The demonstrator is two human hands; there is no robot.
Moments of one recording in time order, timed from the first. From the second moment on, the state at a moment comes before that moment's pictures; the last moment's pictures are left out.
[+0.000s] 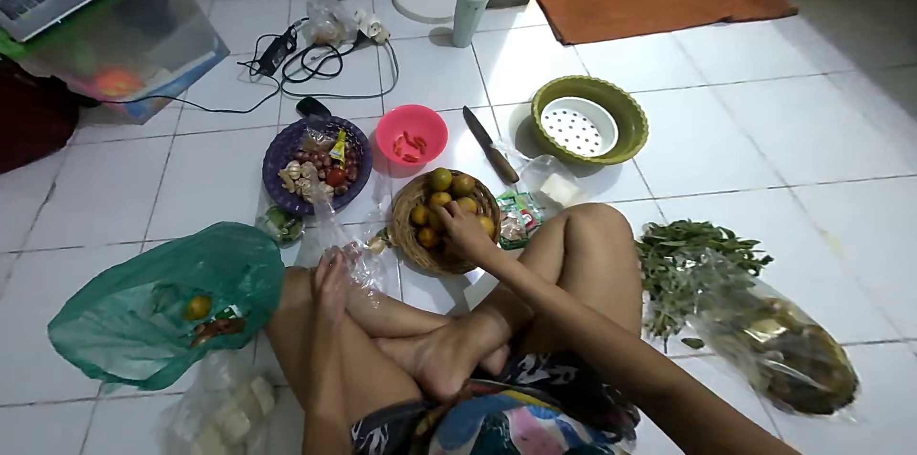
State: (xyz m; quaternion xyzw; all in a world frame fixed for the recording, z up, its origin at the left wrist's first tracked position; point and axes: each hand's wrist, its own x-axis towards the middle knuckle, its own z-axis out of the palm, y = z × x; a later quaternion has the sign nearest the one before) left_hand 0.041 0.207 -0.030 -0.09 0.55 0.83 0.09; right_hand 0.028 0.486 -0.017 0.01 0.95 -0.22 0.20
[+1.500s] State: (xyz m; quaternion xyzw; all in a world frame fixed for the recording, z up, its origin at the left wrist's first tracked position) left_hand 0.036 0.214 -0.025 -0.10 0.58 0.80 0.12; right_hand -0.059 0.495 -0.008 0.00 0.96 -0.13 0.23
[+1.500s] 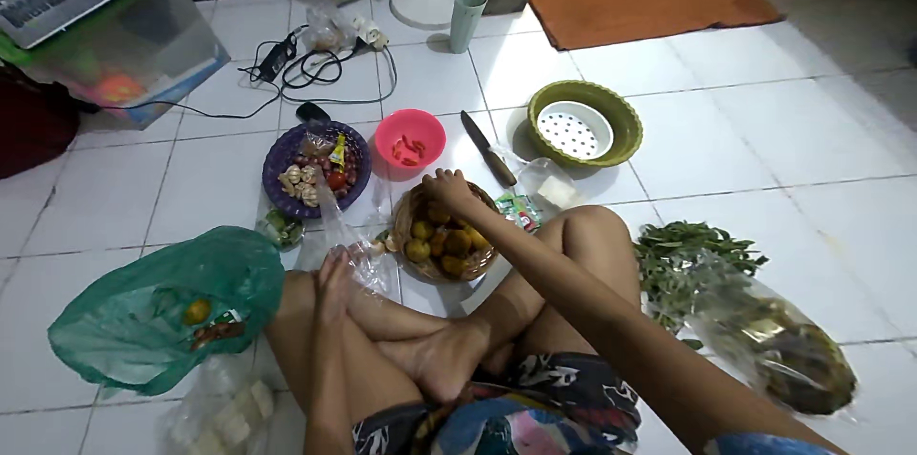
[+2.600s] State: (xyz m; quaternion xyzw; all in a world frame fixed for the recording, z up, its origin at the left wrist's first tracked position) left_hand 0.037 0.214 -0.028 -0.07 0.59 0.80 0.12; right_hand 0.012 0.583 0.024 0.08 0.93 -0.29 0.23
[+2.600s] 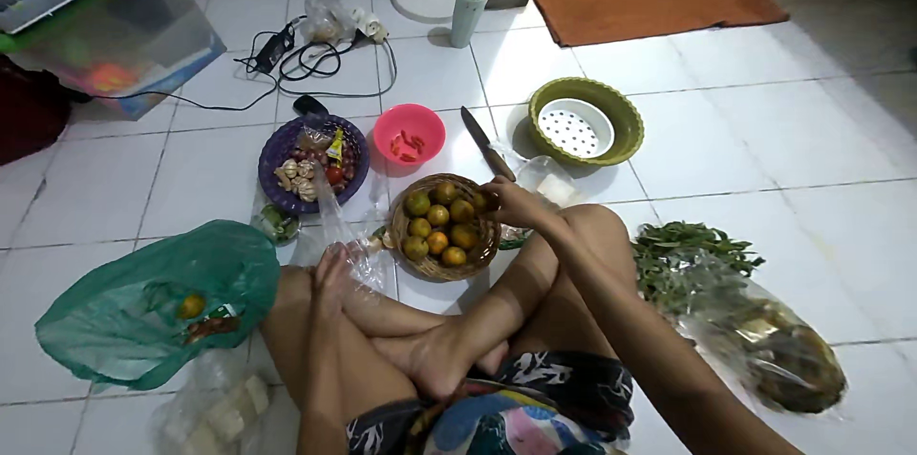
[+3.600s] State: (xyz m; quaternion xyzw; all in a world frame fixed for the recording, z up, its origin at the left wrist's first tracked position) left_hand 0.039 0.210 -0.030 -0.07 0.59 0.79 0.12; right_hand 0.021 0.592 -0.044 0.31 0.83 -0.42 0.18
